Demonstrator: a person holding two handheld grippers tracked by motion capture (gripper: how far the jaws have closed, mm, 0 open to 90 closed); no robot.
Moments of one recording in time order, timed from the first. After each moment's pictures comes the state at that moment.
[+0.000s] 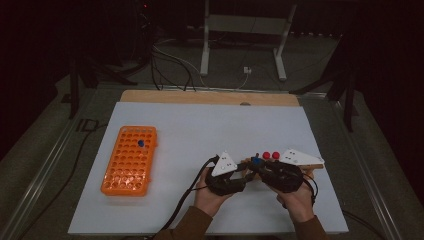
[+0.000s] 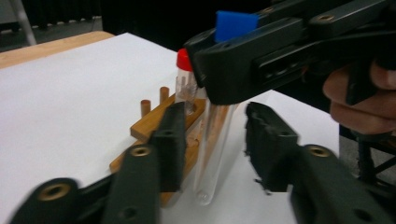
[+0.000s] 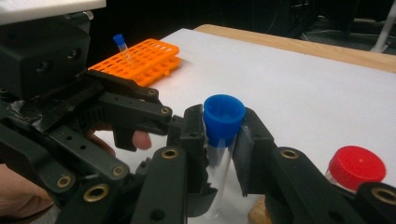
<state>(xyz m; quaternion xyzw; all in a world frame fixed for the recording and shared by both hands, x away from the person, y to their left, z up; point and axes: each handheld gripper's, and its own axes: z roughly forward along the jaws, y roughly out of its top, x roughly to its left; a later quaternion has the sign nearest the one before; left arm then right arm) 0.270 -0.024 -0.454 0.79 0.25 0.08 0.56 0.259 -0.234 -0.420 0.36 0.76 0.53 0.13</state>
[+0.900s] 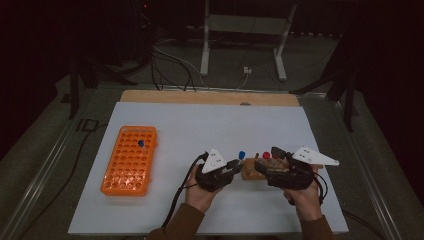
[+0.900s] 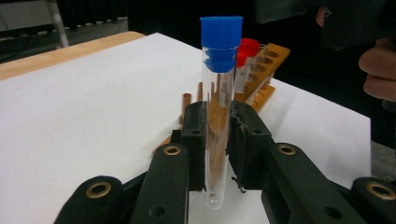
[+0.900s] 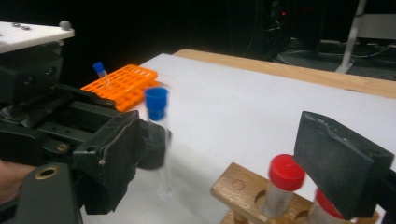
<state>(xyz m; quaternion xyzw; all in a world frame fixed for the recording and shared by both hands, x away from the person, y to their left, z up) 0.277 0.003 -0.451 0.78 0.28 0.12 0.55 0.260 -0.257 -0.413 0.39 0.72 0.55 0.17</state>
